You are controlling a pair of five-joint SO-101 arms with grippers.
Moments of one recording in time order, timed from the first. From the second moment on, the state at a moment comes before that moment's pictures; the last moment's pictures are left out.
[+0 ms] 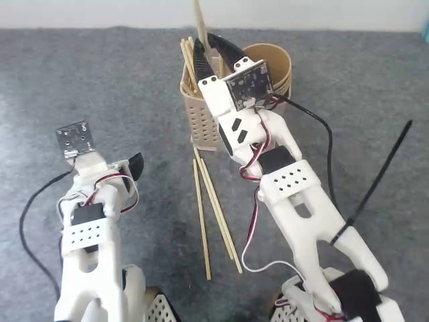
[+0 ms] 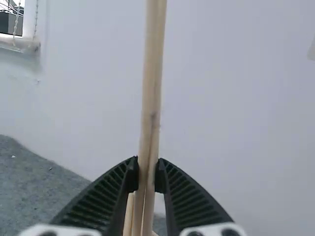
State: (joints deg) left arm -21.1 -44.7 75.0 29.8 9.9; right arm -29.3 -18.1 32.9 -13.7 8.7
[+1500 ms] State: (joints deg) left arm -21.1 -44.7 75.0 29.8 9.9; right arm -17.8 -79.6 44.3 63.9 -0.7
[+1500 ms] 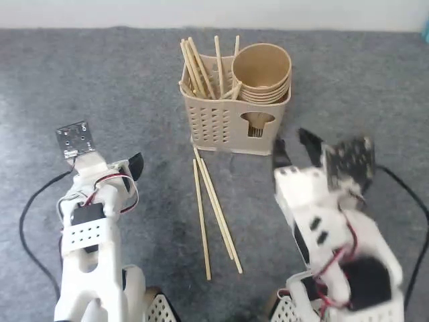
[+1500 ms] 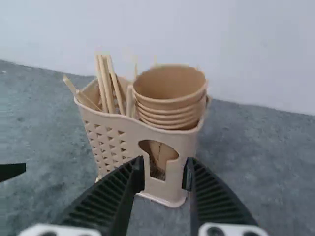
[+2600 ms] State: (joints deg) left arm 1.8 -12.7 41.5 71.6 14.0; right arm 1.2 -100.0 91.8 61.5 1.5
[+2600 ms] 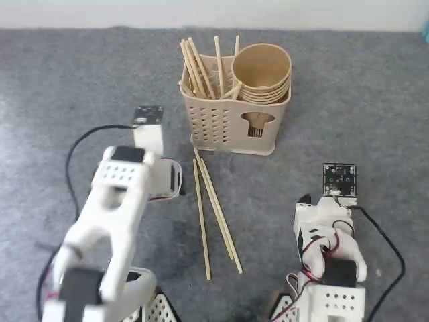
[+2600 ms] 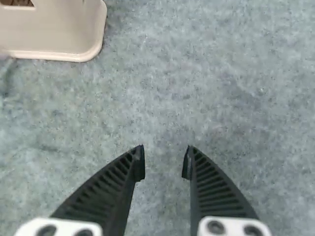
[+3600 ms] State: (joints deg) left arm 11.8 6.8 33.7 62.5 24.6; right arm 1.2 -100.0 91.8 61.5 1.5
